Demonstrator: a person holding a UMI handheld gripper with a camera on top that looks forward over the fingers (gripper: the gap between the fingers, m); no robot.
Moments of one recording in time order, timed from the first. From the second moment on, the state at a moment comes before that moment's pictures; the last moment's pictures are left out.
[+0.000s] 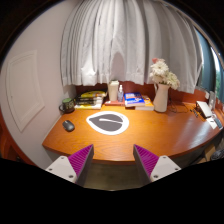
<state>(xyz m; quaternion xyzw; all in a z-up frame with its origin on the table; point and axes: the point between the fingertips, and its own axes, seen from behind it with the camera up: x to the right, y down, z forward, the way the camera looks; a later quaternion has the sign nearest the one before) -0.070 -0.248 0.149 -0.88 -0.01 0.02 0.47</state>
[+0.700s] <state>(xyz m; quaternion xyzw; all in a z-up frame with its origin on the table) -0.334 -0.071 -0.011 -0.92 -0.09 0.08 0.37</state>
